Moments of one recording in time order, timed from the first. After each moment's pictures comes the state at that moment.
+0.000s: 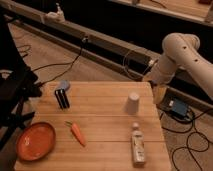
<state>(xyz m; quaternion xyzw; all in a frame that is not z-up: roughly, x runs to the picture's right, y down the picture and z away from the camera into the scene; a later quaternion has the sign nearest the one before) 0.235 0.017 0.694 -0.33 -0.12 -0.03 0.94</state>
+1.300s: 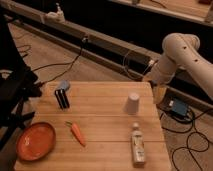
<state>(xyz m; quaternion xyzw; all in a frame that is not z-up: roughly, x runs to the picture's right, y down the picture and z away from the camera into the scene) 0.235 0.018 0.695 -0.33 -0.12 -0.03 0.94</state>
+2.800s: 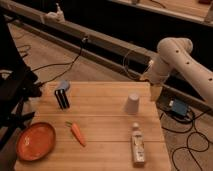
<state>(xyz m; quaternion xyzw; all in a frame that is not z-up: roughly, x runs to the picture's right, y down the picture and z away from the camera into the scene) 0.231 0.010 0.748 -0.30 -0.12 -0.04 0.95</state>
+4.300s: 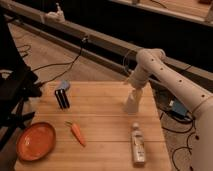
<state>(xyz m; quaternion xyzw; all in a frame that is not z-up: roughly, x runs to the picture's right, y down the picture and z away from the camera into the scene) 0.160 0.034 0.823 -0.31 -0.15 -0.08 0.93</state>
